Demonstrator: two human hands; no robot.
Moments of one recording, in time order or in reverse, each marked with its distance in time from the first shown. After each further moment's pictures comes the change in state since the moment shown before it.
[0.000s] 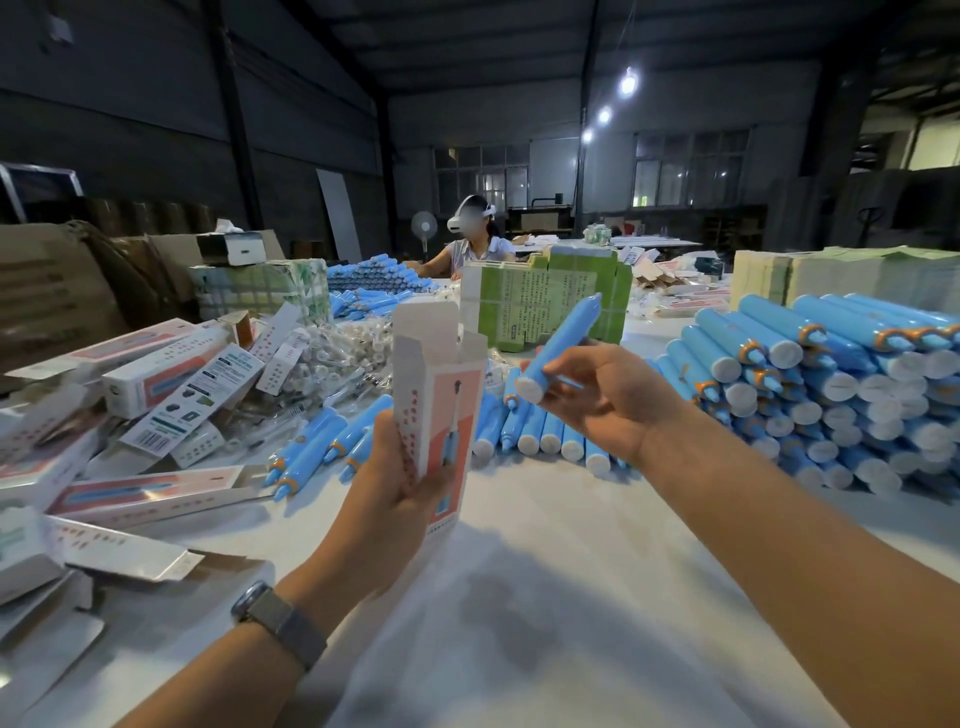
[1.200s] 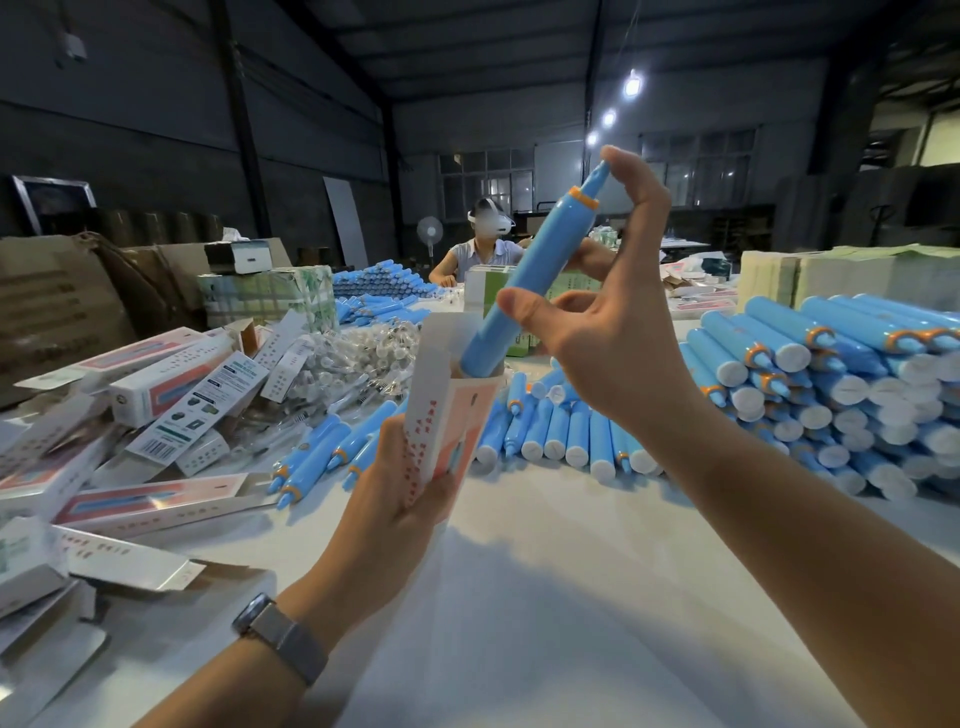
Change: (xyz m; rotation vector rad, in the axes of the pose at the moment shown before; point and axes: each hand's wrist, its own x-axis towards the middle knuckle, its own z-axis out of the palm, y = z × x) left_hand -0.007 0.004 -0.001 0.182 0.015 0.093; right_hand -0.038 -0.023 0.045 -0.816 -0.108 -1.031
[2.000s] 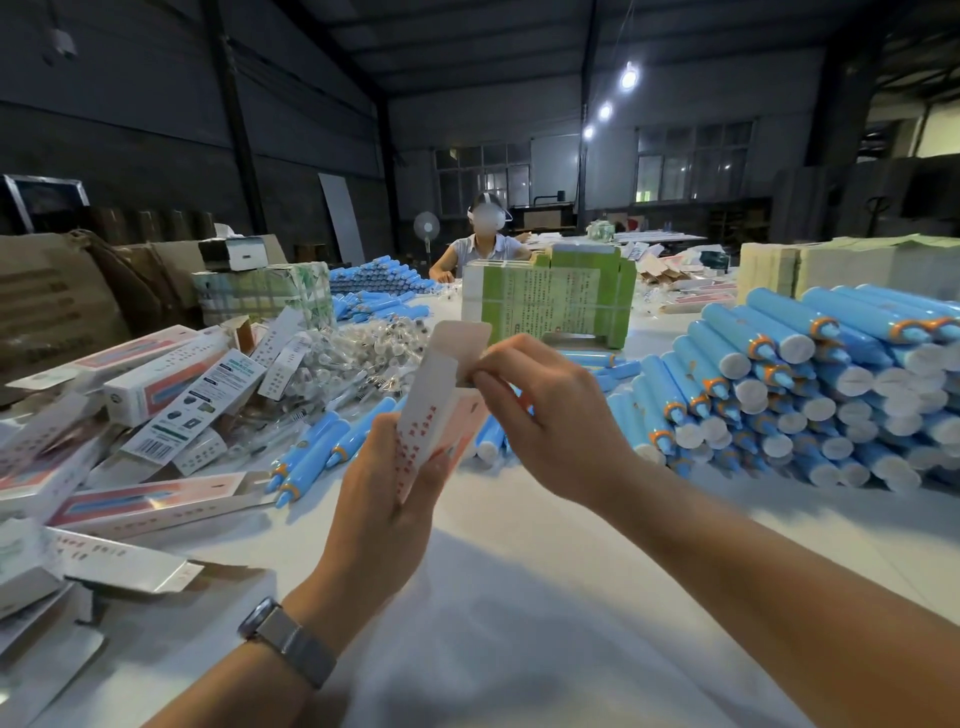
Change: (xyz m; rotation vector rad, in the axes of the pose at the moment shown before) left_hand 0.000 0.011 0.004 0.095 0.222 0.122; right_hand -0.047 0.048 0.024 -0.378 -0.243 -0.138
